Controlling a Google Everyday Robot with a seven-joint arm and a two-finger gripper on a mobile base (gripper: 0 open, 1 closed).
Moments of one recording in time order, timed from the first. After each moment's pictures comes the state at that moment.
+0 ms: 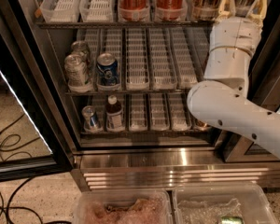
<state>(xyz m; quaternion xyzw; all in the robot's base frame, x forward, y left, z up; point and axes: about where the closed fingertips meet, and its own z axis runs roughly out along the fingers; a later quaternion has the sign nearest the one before) 0.609 -0.236 1.089 0.08 0.44 -0.19 0.88</state>
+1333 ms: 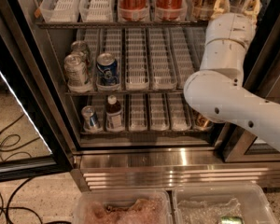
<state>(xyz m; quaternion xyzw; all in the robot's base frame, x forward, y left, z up) 0.631 -0.235 1.081 0.08 0.48 -0.20 0.85</state>
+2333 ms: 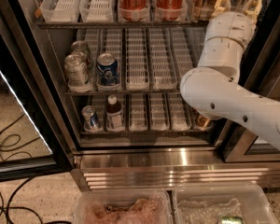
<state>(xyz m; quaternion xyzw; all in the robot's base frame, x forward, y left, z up) 0.636 -0.239 1.082 0.10 0.47 -0.21 0.85</state>
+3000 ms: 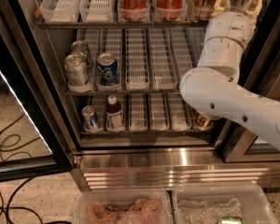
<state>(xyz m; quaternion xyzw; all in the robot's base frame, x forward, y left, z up) 0.636 -0.239 1.082 0.10 0.47 -0.21 0.85</state>
